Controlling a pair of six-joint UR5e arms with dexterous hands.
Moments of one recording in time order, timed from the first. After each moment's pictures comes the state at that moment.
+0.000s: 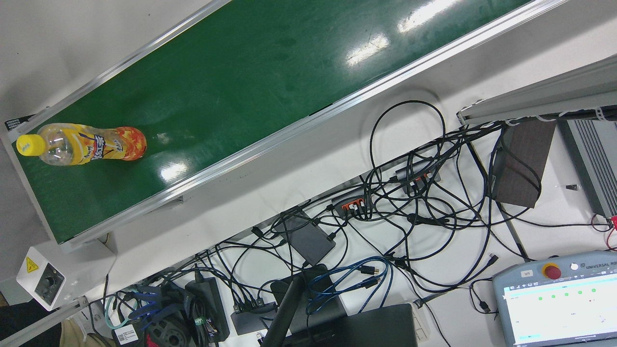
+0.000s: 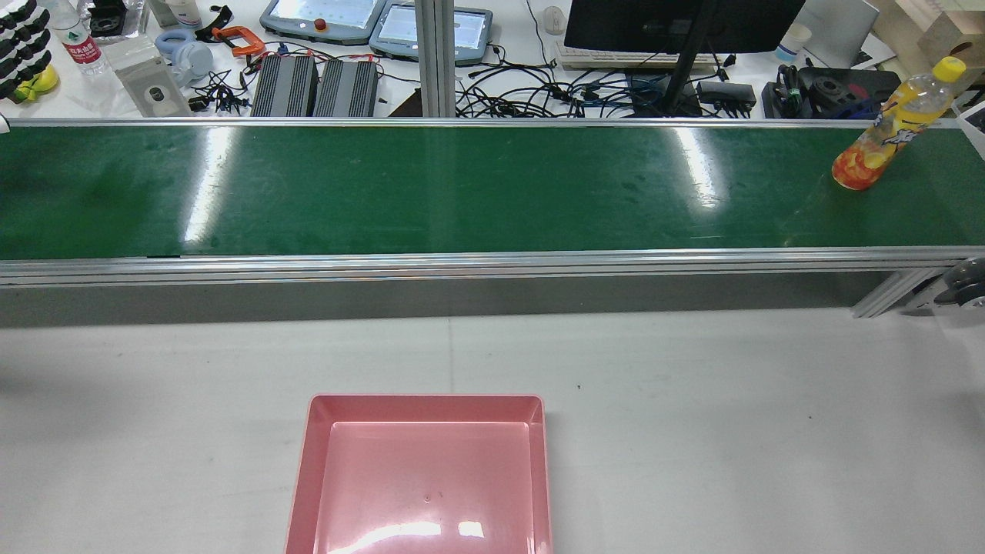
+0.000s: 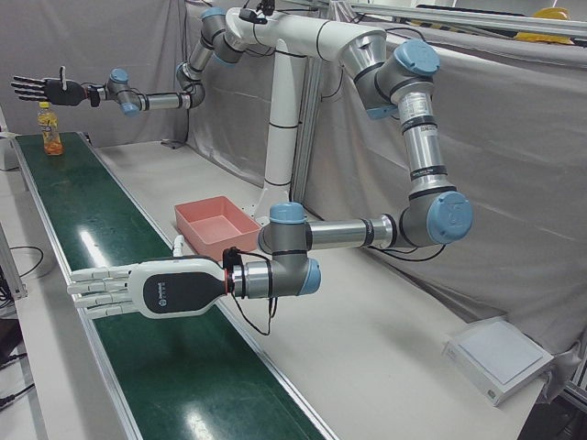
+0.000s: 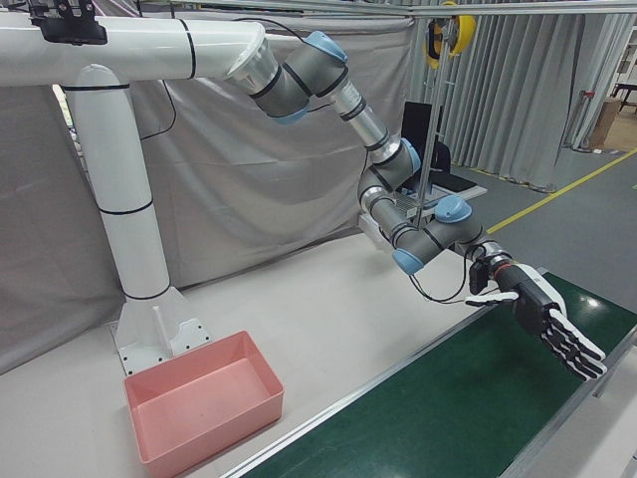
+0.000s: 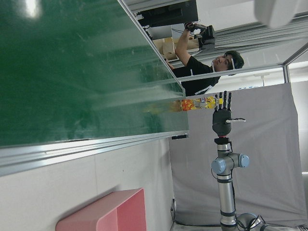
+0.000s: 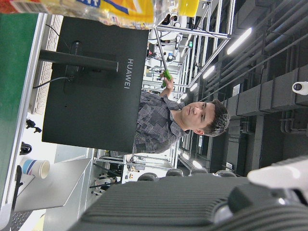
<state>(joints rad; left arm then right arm) -1.27 -1.84 -1.59 -0.04 1.63 0.30 1.53 -1.55 1.61 -3.11 -1.57 -0.10</state>
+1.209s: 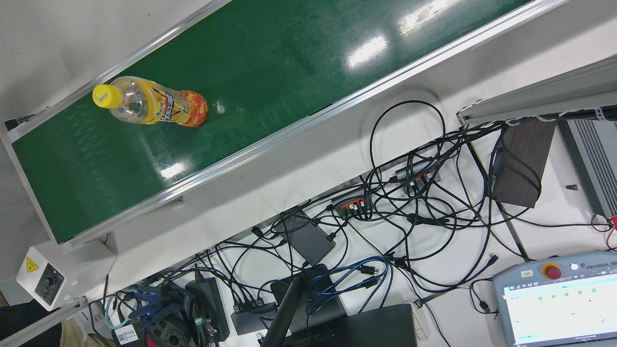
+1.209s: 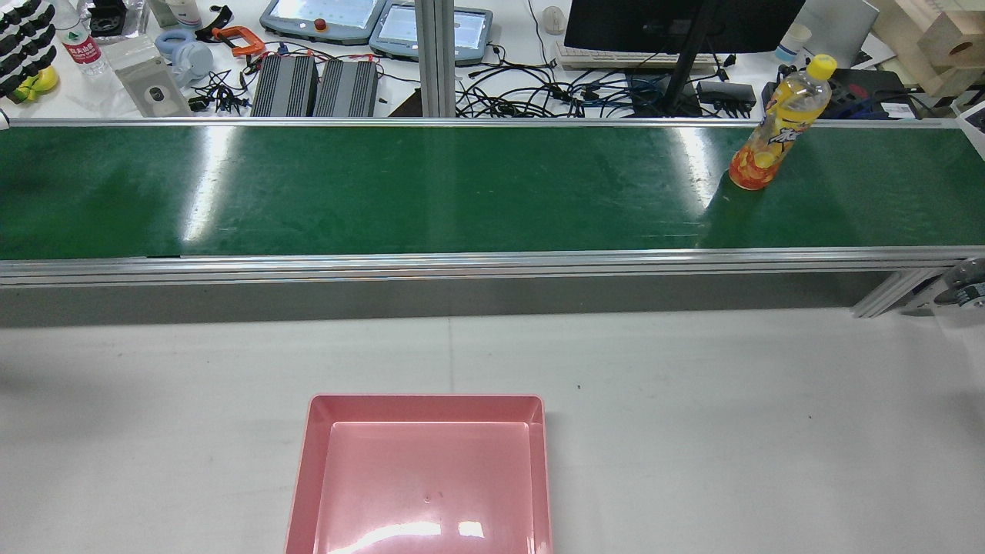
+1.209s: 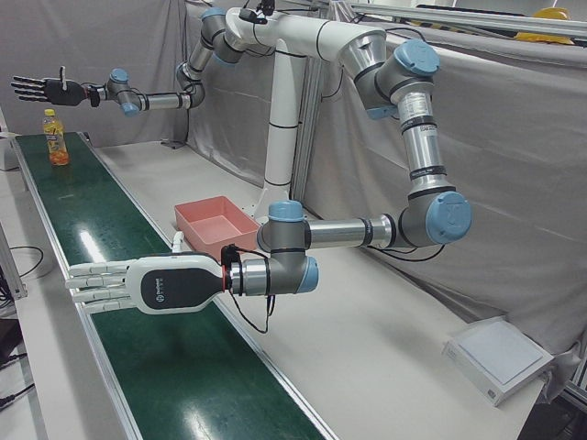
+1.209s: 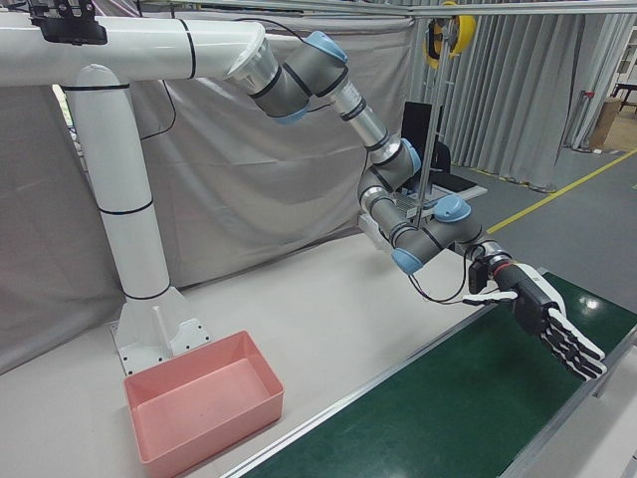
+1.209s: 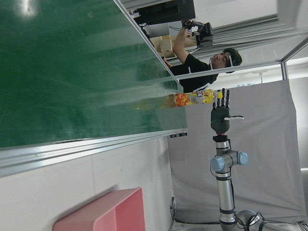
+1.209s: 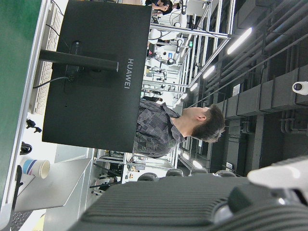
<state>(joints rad) -1.27 -1.85 -1.59 -0.04 1.63 0.30 1.53 -1.55 1.61 -3.11 -1.57 -0.10</state>
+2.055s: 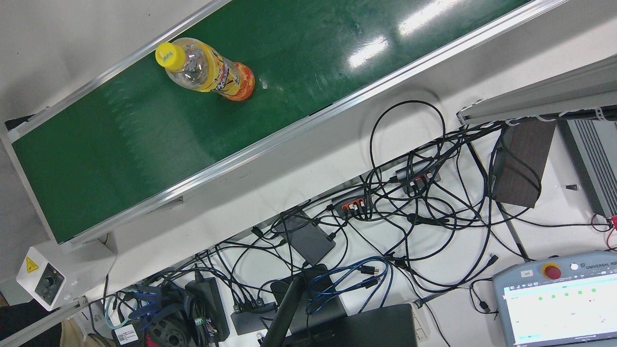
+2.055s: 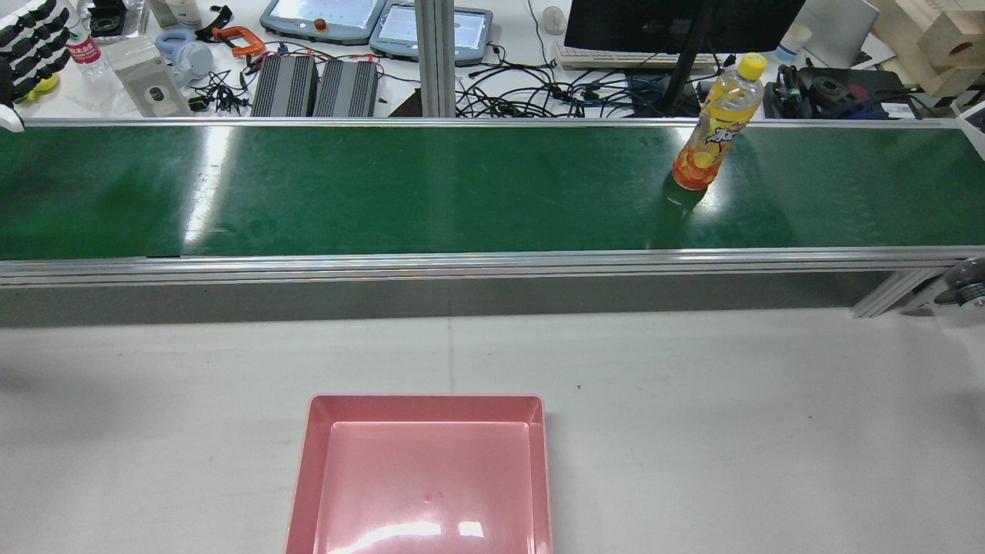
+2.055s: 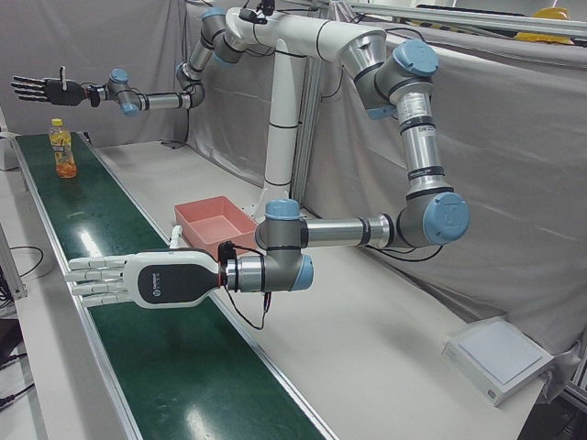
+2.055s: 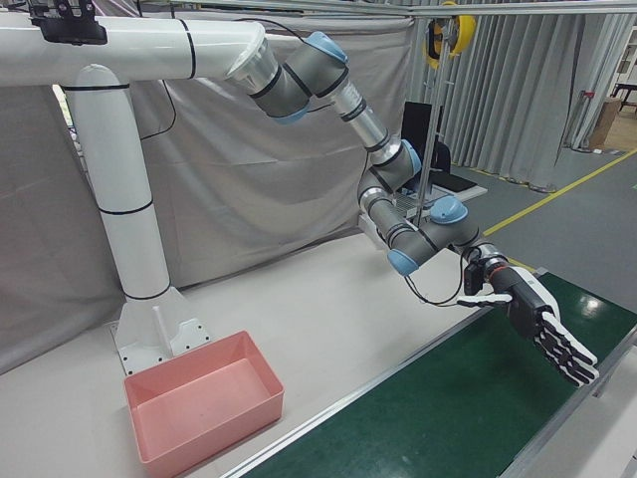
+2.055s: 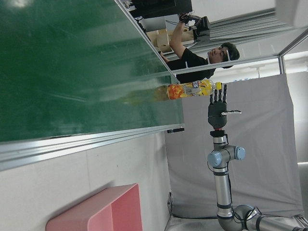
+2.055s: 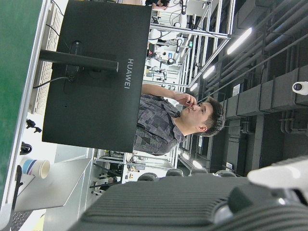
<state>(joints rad) -1.25 -1.85 -1.61 -0.04 1.62 0.30 1.53 -1.55 1.61 -3.11 -1.57 -0.10</state>
